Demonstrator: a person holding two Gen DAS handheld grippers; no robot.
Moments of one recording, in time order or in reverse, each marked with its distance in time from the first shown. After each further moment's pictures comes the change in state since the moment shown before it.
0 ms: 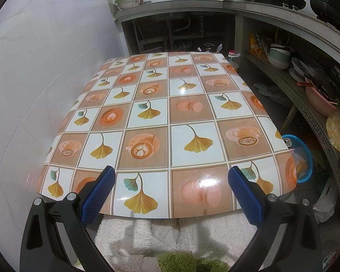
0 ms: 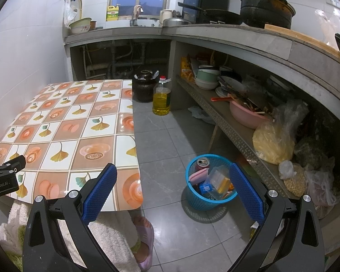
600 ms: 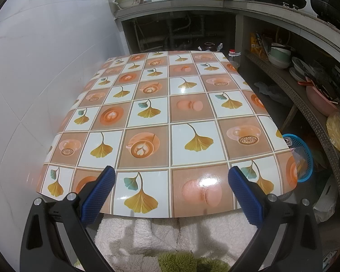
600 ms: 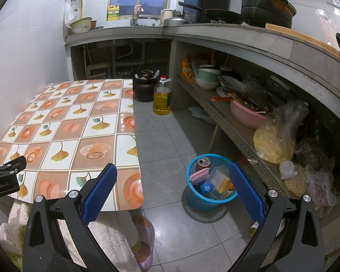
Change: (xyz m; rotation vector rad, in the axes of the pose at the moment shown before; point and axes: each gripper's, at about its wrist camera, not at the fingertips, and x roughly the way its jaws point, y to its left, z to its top) left arm 0.000 0.001 -0.003 0.001 0.002 0.000; right arm 0.000 0.002 0.000 0.003 0.001 -0.001
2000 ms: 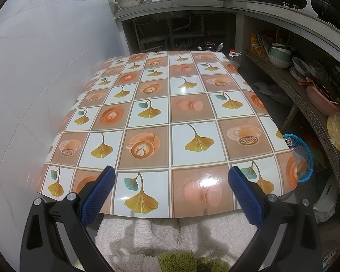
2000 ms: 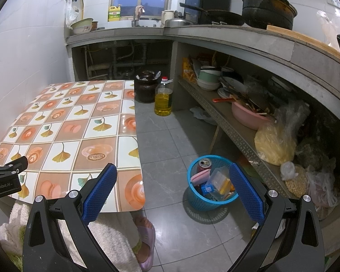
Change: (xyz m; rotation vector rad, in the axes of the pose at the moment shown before) left arm 0.001 0.000 0.001 0.001 0.001 -0.001; right arm -0.001 0.004 0.004 -0.001 -0.005 0.003
